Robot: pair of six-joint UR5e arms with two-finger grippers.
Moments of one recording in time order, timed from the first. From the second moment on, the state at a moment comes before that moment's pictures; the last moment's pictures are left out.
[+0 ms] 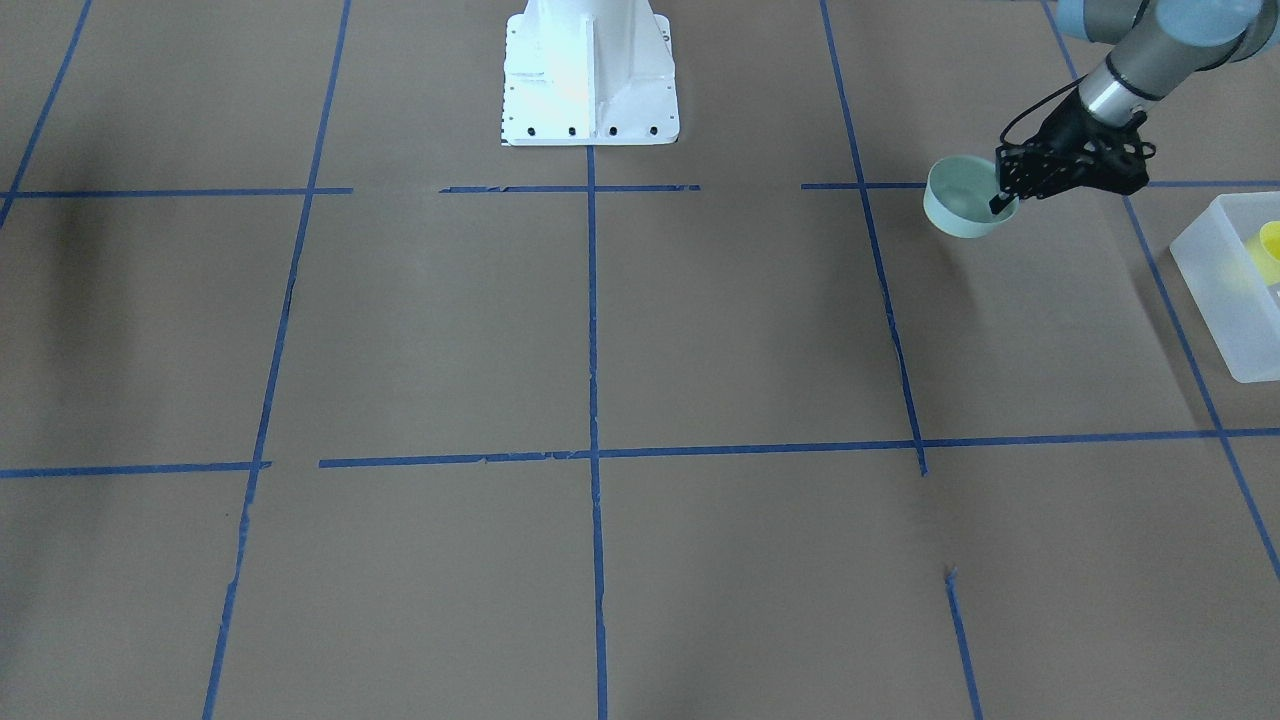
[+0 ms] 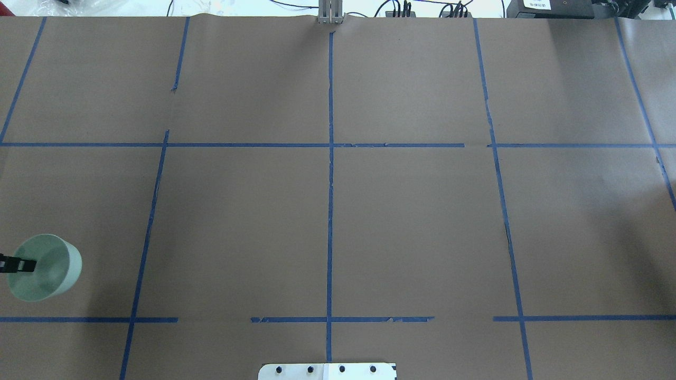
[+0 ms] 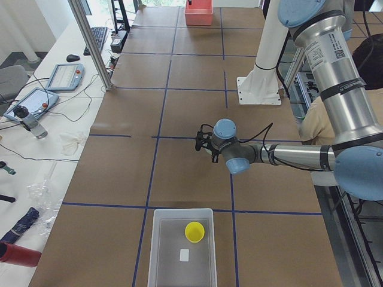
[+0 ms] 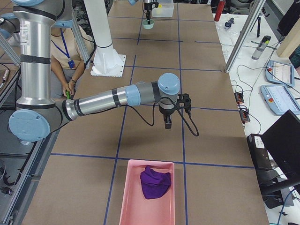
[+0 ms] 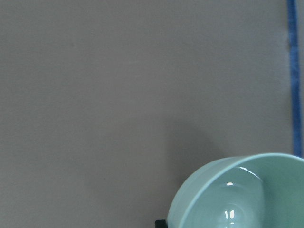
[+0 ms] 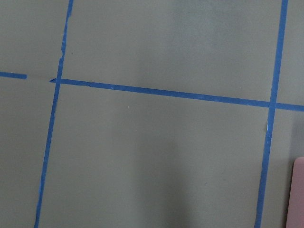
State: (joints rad) left arm -0.85 -1.13 -1.86 -2.69 -2.21 -0.97; right arm 1.47 -1.64 1.93 -1.65 2.48 0.11
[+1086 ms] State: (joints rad) left arm -1.75 -1.54 -1.29 -1.97 -2.26 0.54; right arm 1.47 -1.64 1.93 -1.63 2.48 0.11
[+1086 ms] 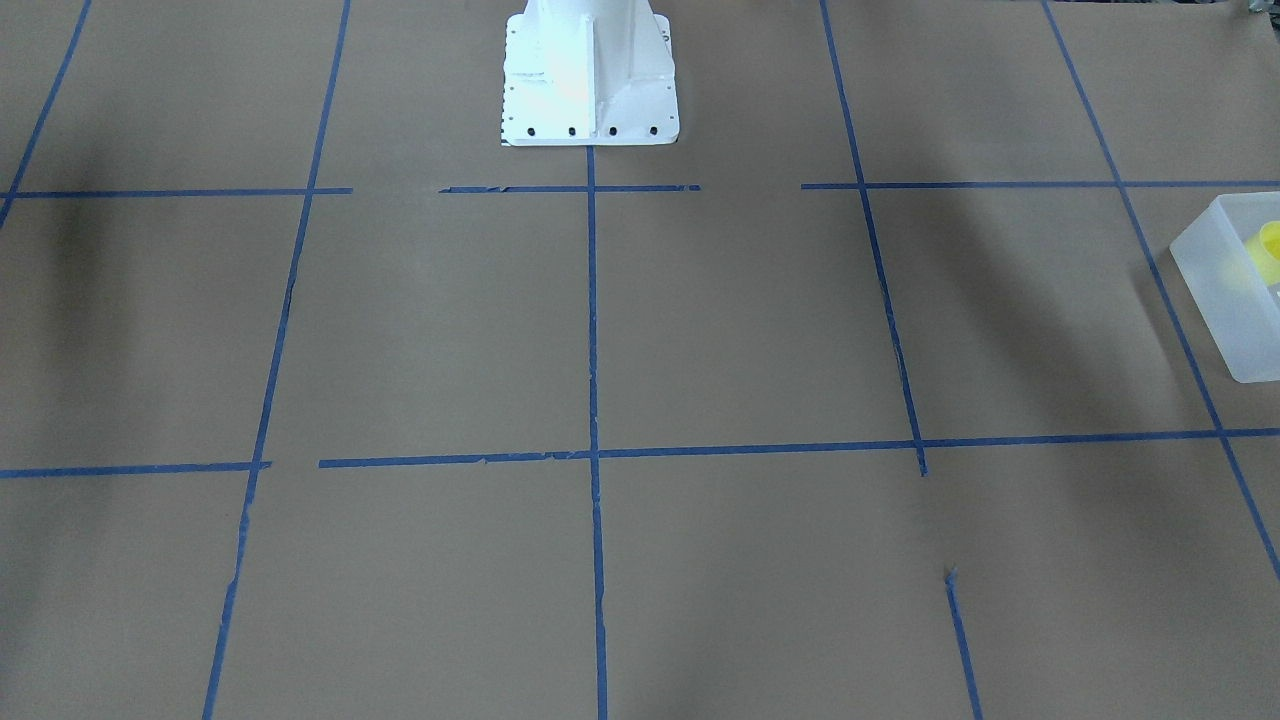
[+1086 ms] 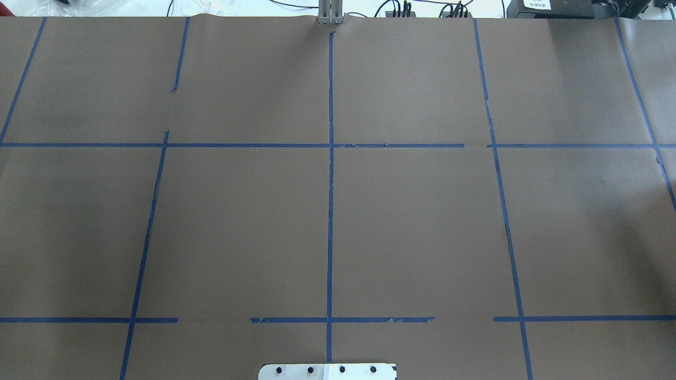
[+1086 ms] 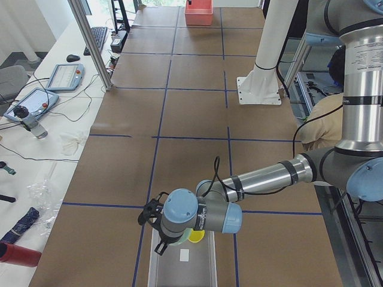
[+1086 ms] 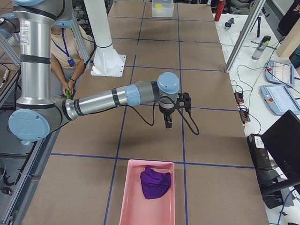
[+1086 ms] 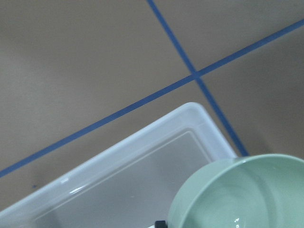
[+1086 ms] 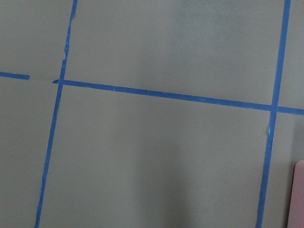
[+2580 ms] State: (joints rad) left arm -1.78 -1.59 -1.01 -1.95 -2.35 0.56; right arm 1.45 -1.65 1.92 -1.63 2.48 0.11
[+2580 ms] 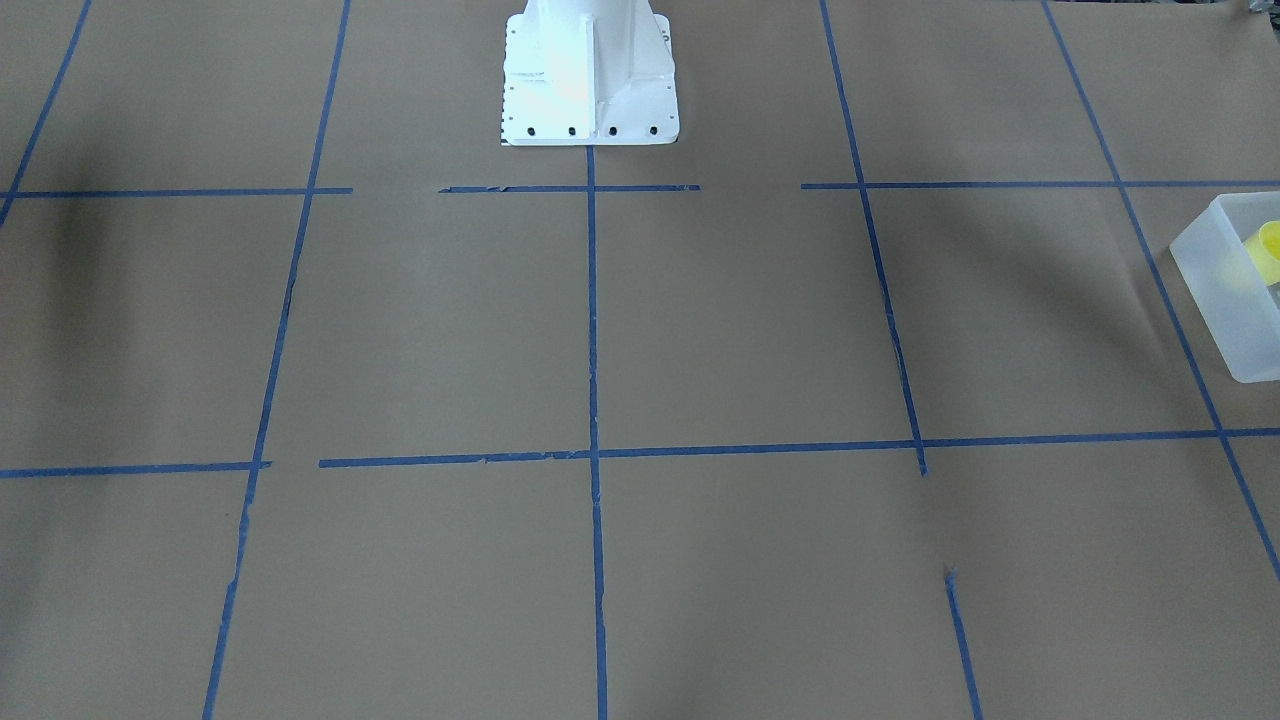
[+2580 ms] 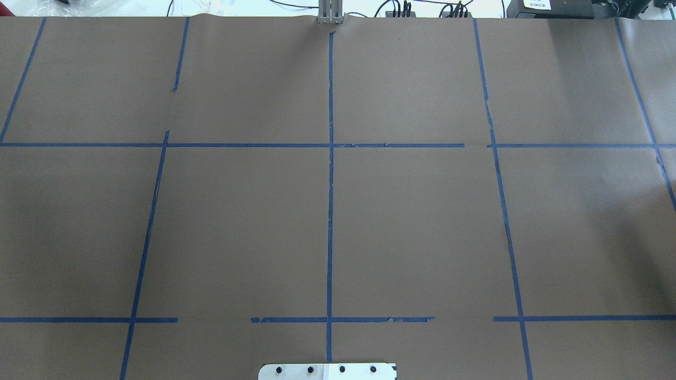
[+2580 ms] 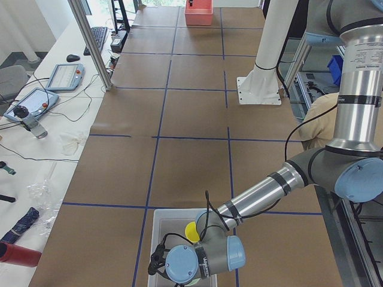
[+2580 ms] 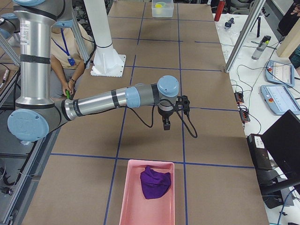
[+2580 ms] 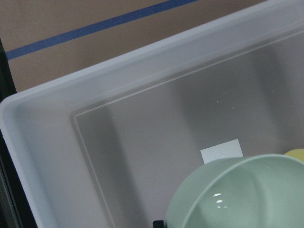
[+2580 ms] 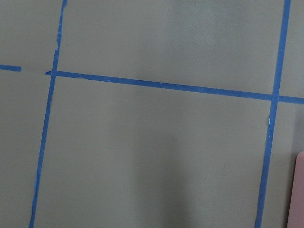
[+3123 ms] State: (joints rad) left arm -1.78 -1.56 -1.33 -1.77 -2.36 0.43; right arm 1.46 -1.64 1.93 -1.63 2.43 0.11
